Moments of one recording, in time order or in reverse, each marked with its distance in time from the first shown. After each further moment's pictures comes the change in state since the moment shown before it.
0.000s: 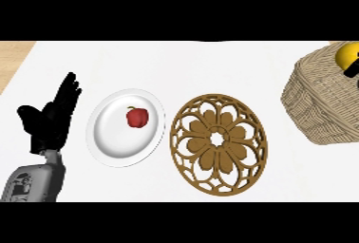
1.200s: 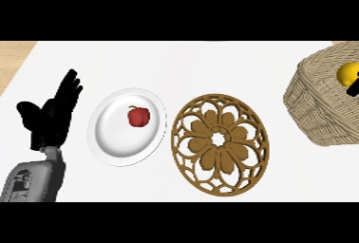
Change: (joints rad) left arm -0.024 0.002 0.006 0.013 0.008 -0.012 0.005; right arm 0.083 -0.006 -0.011 0.023 0.011 0.047 -0.008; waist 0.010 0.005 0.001
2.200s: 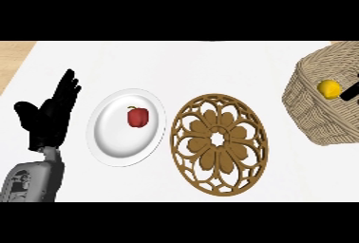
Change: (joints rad) left arm 0.003 0.000 0.006 -0.010 -0.003 0.006 0.008; right arm 0.041 0.002 -0.094 -0.030 -0.092 0.008 0.070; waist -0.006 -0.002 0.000
